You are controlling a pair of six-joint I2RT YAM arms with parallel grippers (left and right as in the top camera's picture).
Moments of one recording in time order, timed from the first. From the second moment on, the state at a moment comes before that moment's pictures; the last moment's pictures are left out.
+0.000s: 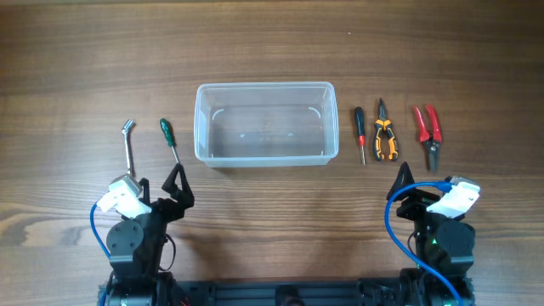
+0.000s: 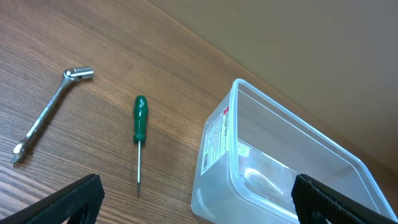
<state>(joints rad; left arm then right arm) 0.02 0.08 0.11 -0.33 0.04 -0.59 0.03 0.01 0.14 -0.40 0.19 0.31</state>
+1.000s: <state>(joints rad) 0.09 1.10 1.04 -0.56 -0.15 -0.34 -0.10 1.35 1.21 -0.69 0.07 0.11</state>
